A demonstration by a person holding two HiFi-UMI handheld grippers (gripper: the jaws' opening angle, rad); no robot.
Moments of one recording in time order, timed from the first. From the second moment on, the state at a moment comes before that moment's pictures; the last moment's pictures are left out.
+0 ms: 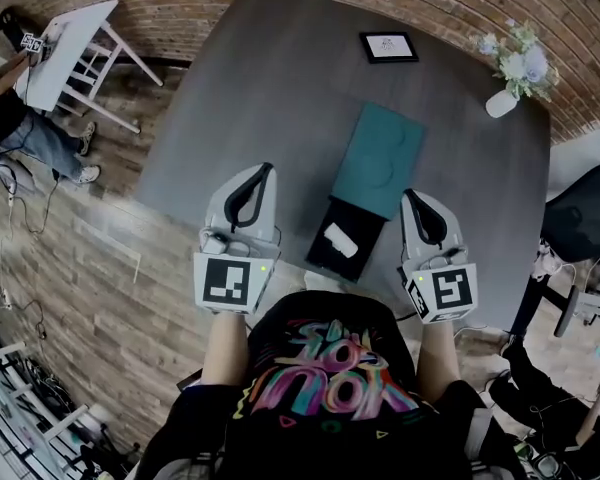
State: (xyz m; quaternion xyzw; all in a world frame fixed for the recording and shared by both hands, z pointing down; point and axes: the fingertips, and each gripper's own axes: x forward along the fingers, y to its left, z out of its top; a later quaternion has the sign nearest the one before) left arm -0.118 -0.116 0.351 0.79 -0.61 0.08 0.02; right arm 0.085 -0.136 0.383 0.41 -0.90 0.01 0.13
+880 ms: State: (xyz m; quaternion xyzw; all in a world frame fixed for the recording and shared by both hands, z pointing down) left arm -0.095 -0.180 0.321 0.82 -0.56 0.07 -0.01; right arm 0.098 -0.165 0.374 0.44 -0.89 0.03 0.11
